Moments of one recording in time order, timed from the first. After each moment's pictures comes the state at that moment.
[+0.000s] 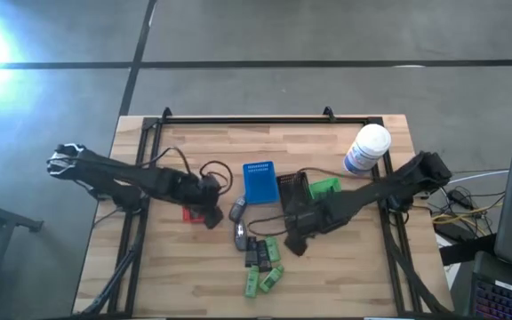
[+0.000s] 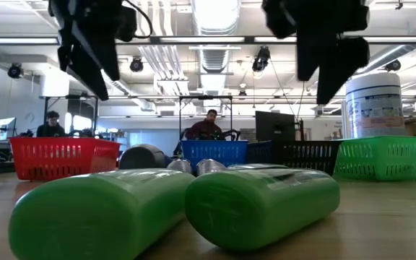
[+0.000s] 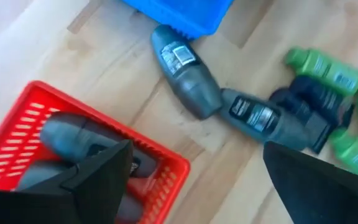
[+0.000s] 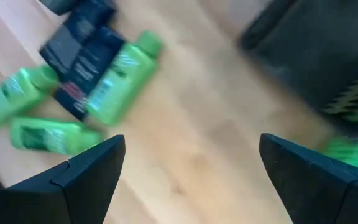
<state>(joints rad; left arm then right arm) -0.20 1.27 1.01 -0.82 -0.18 -0.82 0.36 1.70 1.31 -0.89 0.10 1.06</state>
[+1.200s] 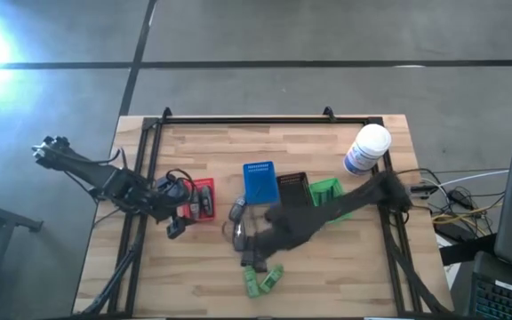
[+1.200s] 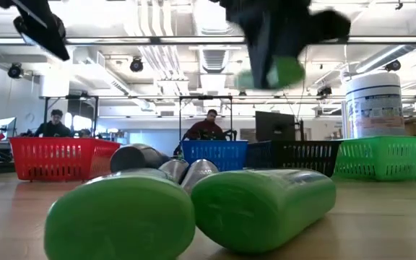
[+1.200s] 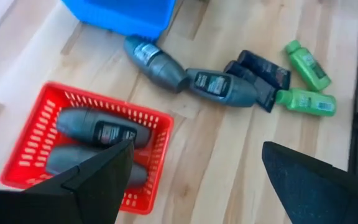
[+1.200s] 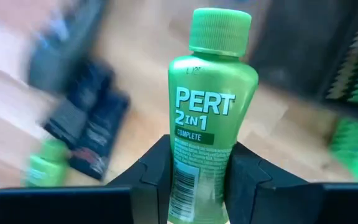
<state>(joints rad) -0.45 0.94 0.94 -0.93 -0.29 -0.79 0.35 2.08 1.85 -1.27 0.21 1.40</state>
